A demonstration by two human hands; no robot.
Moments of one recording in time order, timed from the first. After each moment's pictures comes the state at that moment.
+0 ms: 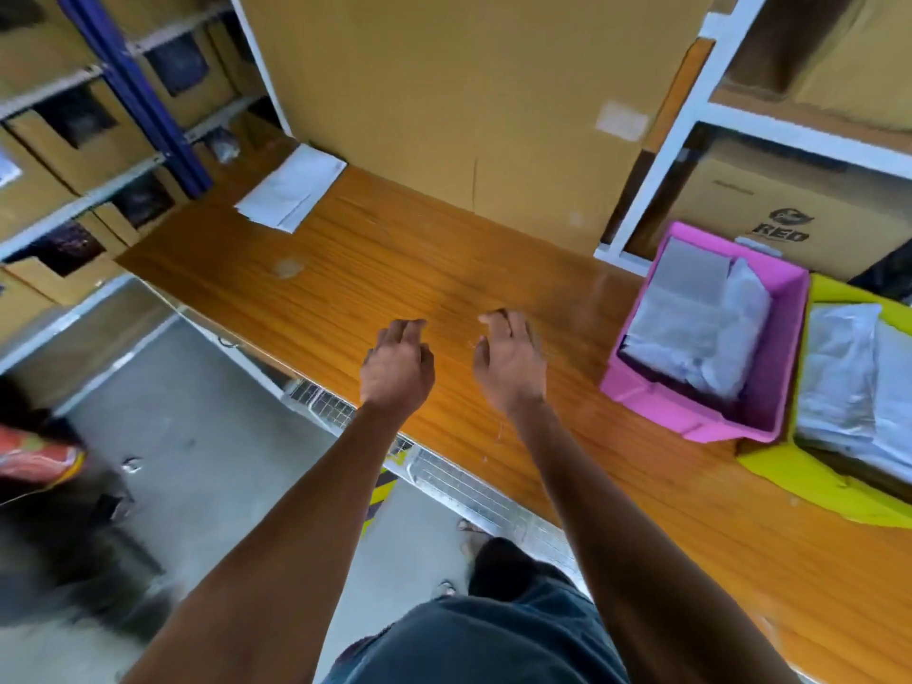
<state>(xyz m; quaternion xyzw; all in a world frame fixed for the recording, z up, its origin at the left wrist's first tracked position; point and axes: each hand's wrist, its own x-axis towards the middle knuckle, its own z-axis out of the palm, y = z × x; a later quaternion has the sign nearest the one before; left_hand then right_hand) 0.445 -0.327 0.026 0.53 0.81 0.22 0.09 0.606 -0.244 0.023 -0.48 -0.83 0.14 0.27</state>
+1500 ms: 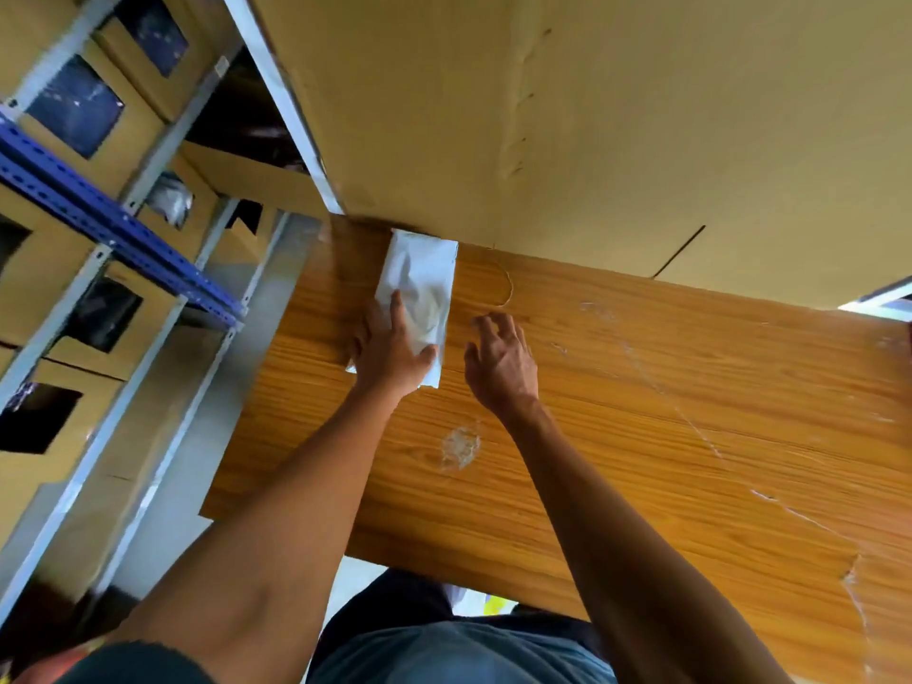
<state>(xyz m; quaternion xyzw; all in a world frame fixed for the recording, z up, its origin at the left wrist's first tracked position) -0.067 -0.067 -0.040 0.55 0.81 0.04 0.20 0.110 -0.059 -0.030 -0.61 -0.74 0.23 0.15</state>
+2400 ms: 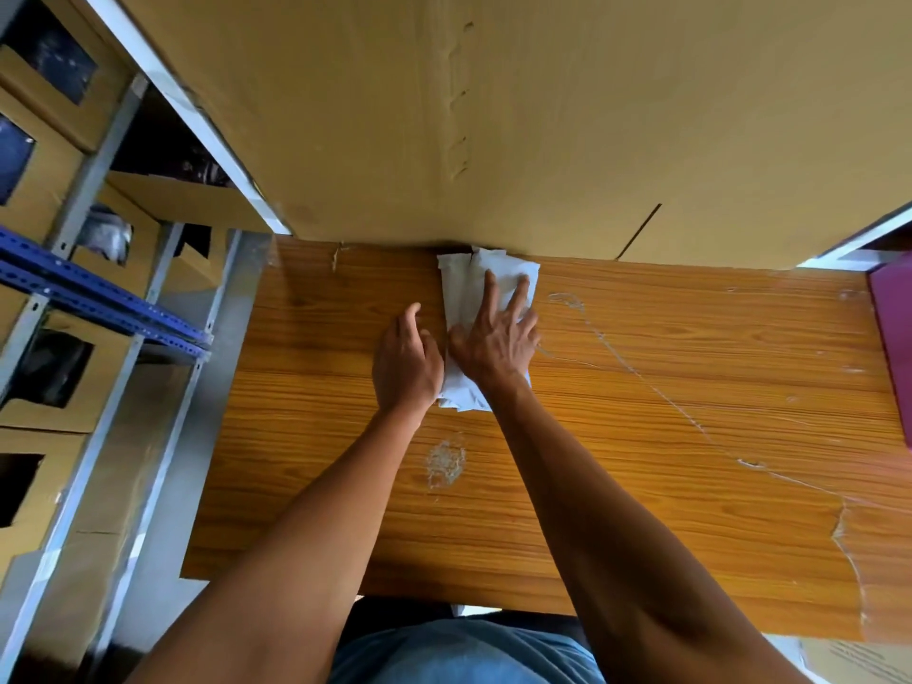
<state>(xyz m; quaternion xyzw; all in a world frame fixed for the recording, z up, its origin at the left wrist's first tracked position) -0.004 -0.053 -0.042 0.56 0.77 0.26 0.18 0.112 -0.015 -0.032 -0.77 -0.61 0.19 0.07</state>
